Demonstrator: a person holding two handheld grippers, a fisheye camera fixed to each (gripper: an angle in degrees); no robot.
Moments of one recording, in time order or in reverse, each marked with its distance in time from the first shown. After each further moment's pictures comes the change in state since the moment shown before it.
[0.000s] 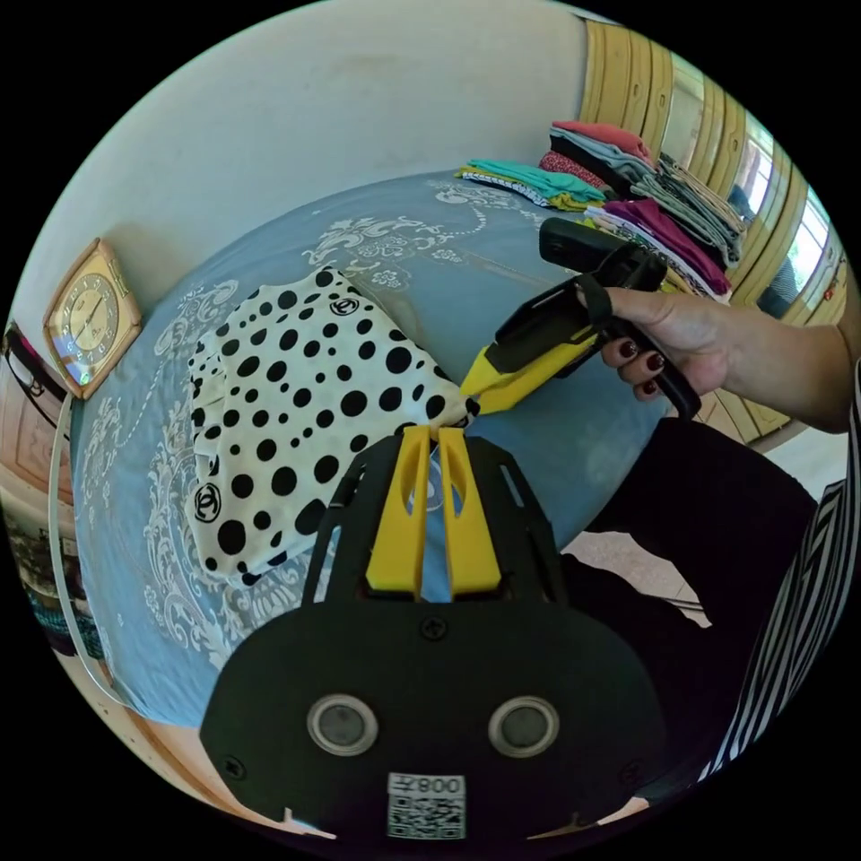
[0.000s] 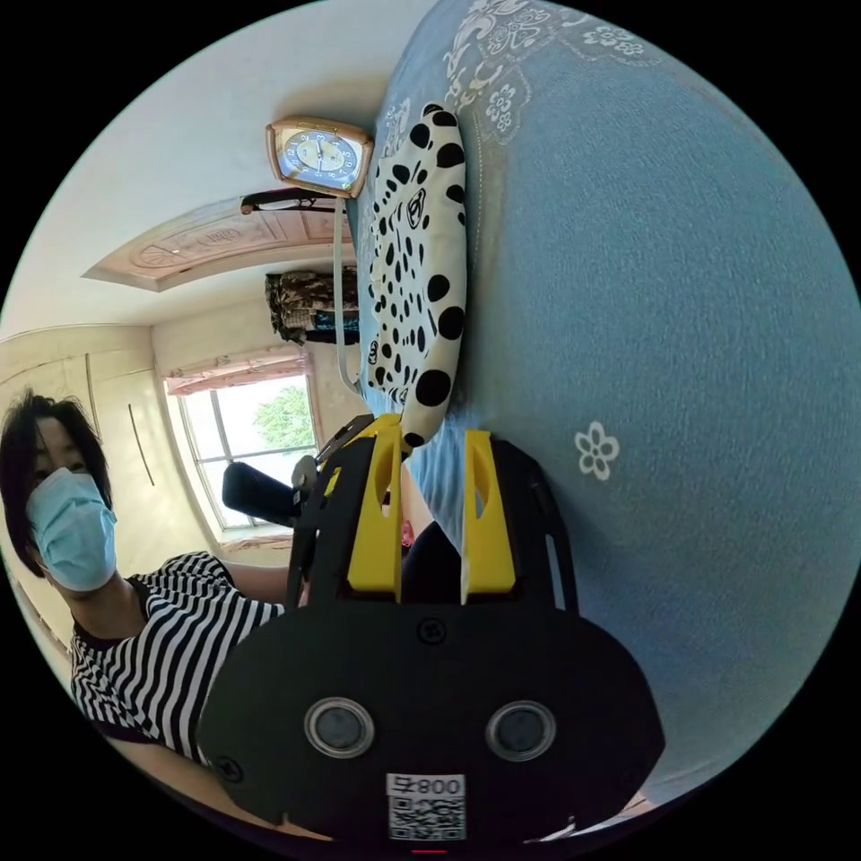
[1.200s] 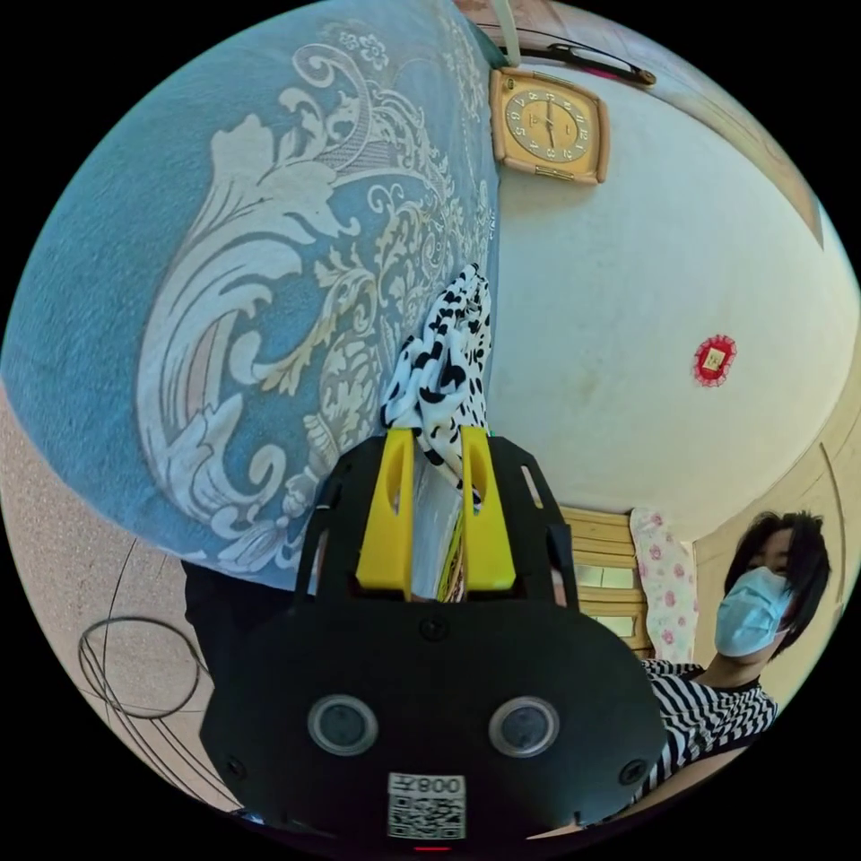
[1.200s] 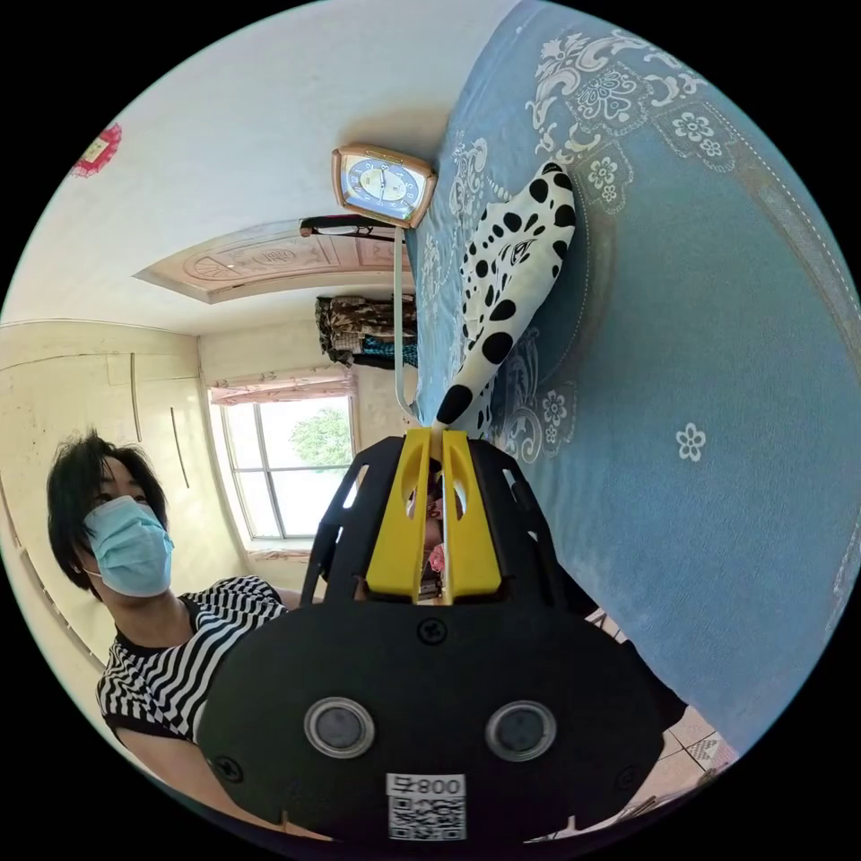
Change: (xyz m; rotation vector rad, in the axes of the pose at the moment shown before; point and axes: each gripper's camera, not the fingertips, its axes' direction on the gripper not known) left arm -0.262 0.224 0.053 0.459 0.898 -1.363; right arm -0.173 0.172 -0.043 0.097 -0.127 -0.043
